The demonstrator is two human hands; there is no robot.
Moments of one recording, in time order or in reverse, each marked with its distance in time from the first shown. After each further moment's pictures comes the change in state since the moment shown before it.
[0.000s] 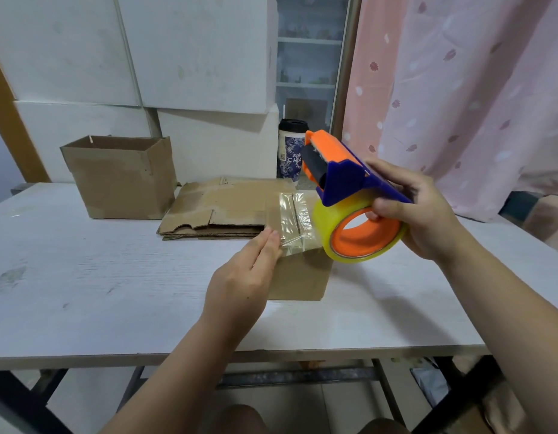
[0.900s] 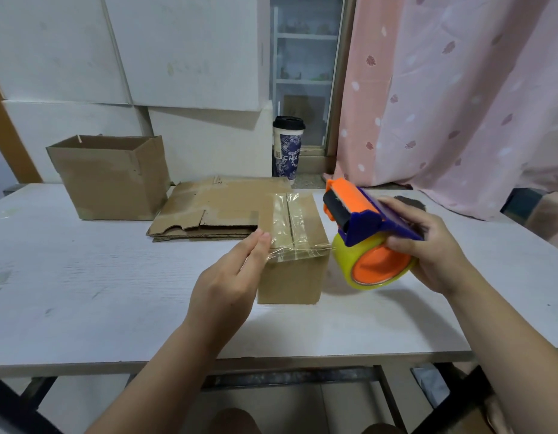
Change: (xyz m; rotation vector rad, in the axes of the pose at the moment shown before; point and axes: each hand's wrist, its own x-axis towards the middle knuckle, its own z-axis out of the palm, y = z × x) left_hand 0.001 -0.004 0.002 0.007 -0.041 0.051; right_hand -0.029 0.058 -0.039 0.052 0.053 0.062
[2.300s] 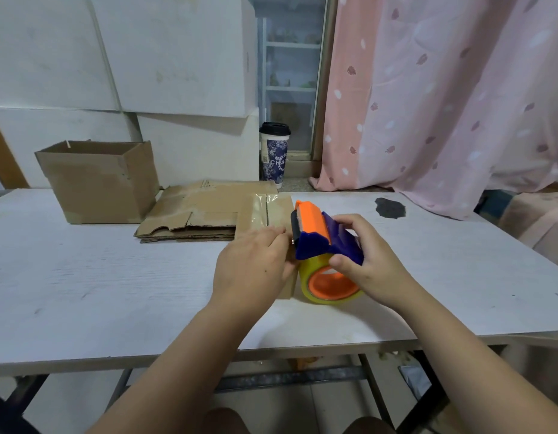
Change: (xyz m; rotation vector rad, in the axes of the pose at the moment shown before) left_hand 0.047 0.047 -0.005 0.038 -0.192 -0.139; right_hand -0.023 -0.010 0.051 -0.523 -0.010 -0.015
